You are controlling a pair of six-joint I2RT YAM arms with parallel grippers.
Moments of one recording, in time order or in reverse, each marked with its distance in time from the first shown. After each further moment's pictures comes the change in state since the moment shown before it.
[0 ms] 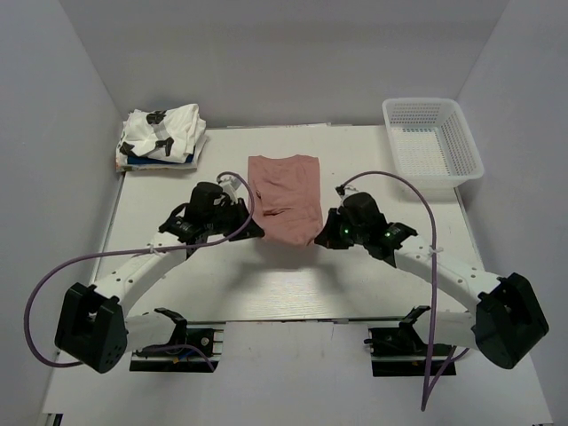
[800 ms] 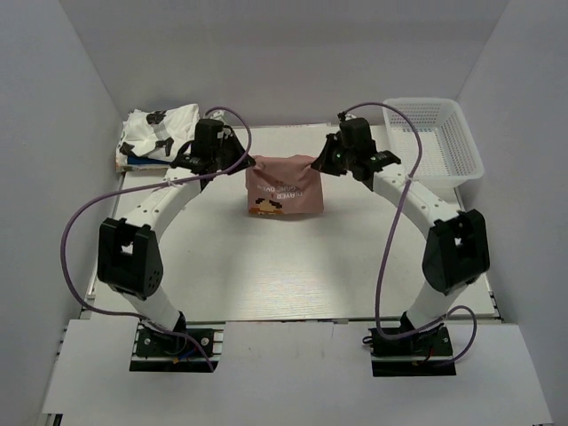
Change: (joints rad) left arm 0.138 0.445 0.585 -0.032 -0.242 0.000; right arm -0.201 0.470 0.669 -0.077 0.040 -0.037
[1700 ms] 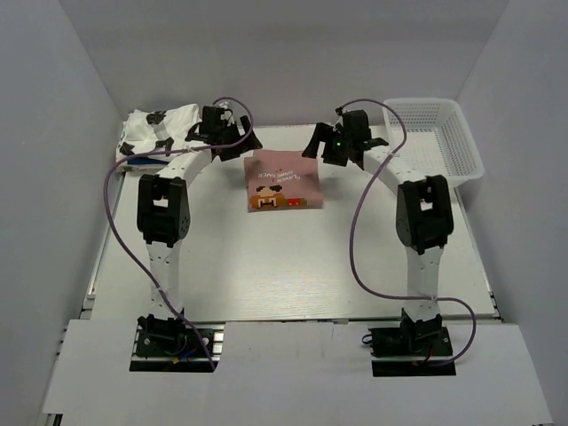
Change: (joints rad) left arm 0.128 0.631 0.551 -0.014 0.106 0.122; right arm -0.151 0.515 0.376 0.061 -0.217 -0.079
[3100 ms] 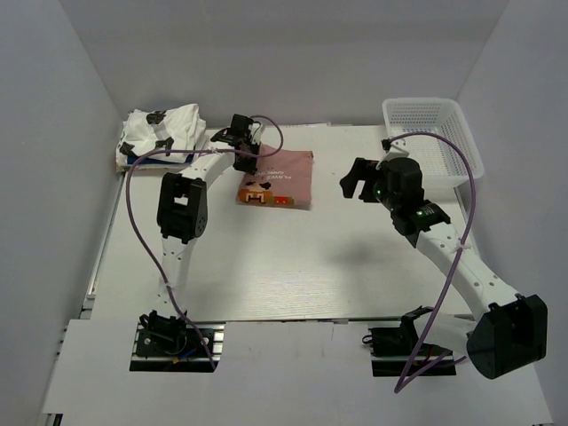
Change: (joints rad) left arm -0.122 0.130 0.138 -0.306 -0.214 0.410; right arm 0.055 -1.015 -0.837 0.088 0.325 -0.119
